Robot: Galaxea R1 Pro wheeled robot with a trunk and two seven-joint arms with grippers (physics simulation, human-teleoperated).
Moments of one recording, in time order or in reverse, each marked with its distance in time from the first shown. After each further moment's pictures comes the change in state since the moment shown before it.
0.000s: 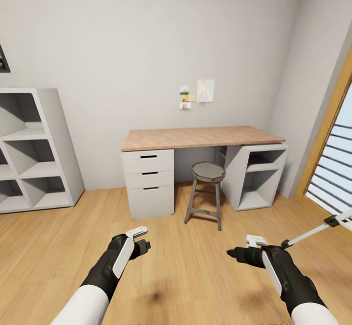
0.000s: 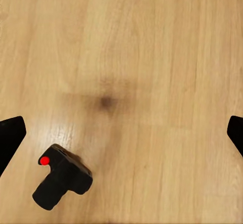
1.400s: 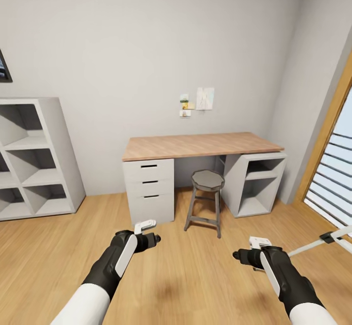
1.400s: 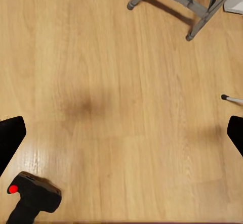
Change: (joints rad) left arm 0.000 0.000 -0.068 -0.062 -0.025 0.019 -0.181; right arm 0.000 0.009 0.005 0.009 0.000 0.001 -0.167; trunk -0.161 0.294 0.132
